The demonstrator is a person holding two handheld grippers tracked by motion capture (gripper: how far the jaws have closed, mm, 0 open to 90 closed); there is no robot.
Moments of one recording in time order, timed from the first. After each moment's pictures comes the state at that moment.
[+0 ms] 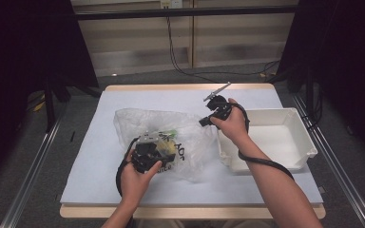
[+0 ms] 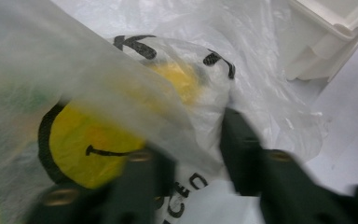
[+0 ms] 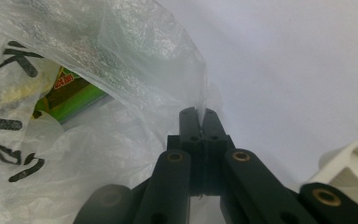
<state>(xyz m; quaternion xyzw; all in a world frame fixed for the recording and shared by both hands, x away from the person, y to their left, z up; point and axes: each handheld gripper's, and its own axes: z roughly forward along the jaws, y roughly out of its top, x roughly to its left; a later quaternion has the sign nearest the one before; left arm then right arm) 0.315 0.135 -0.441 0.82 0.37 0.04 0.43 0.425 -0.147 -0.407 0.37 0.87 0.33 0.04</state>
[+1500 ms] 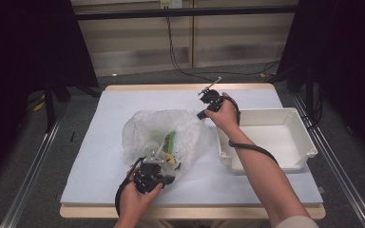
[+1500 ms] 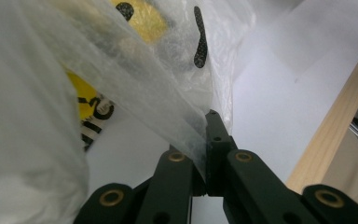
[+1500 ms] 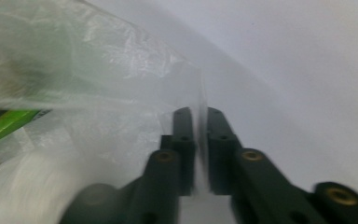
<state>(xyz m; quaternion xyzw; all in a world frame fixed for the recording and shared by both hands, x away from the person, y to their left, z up) 0.268 0.129 -0.461 0.86 0.35 -0.01 0.37 0.475 -0.137 -0.429 0.39 0.87 0.29 0.06</state>
